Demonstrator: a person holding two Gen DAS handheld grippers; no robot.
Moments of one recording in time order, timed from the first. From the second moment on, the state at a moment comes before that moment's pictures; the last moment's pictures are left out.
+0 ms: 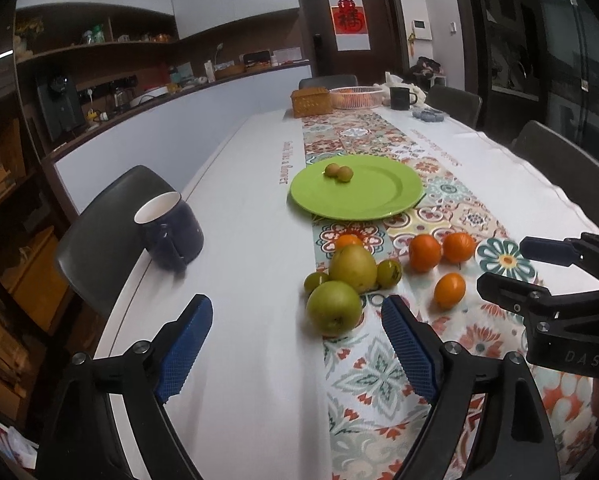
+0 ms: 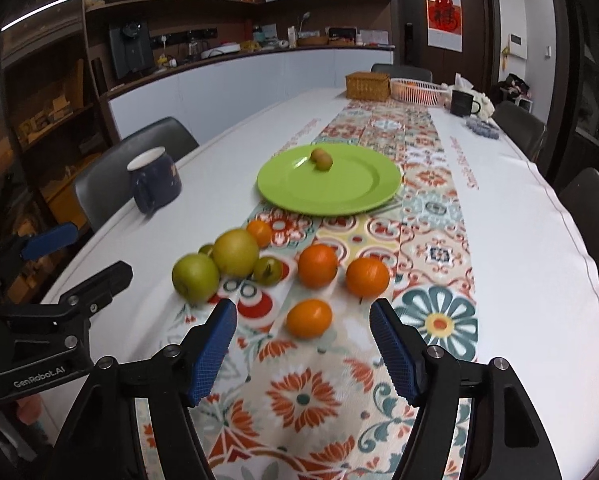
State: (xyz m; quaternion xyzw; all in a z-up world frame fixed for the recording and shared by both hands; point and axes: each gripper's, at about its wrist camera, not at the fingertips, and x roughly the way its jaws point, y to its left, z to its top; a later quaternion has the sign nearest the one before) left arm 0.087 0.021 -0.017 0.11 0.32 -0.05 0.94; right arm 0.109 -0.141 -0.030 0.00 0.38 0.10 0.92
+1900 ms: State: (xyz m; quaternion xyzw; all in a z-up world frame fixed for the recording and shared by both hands) left arm 0.152 0.000 -0.080 0.09 0.41 -0.09 0.90; right arm 0.152 -0.133 -0.076 -0.02 0.41 0.14 0.90
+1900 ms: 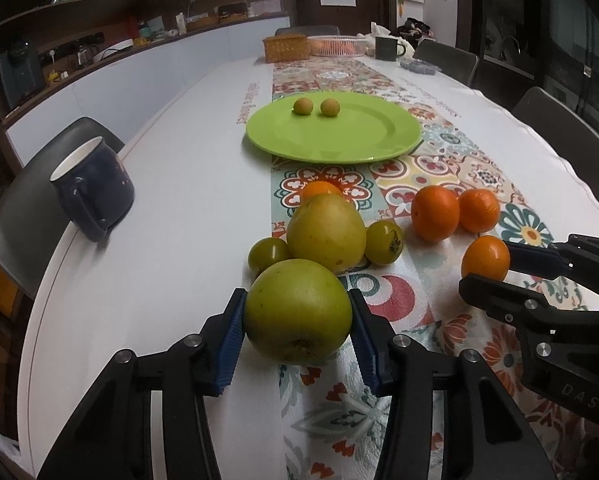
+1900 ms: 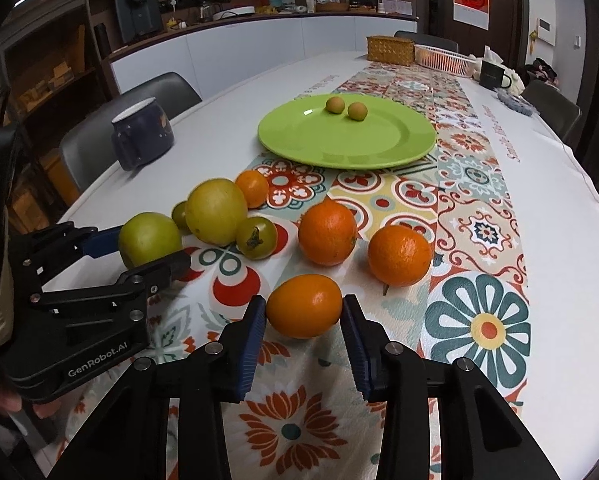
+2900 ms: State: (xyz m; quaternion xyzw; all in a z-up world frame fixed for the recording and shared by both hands) left arm 0.187 -0.024 0.012 0.07 0.34 -0.10 0.93; right arm 0.202 -0.158 0.021 -0.02 0.33 0.14 0.93
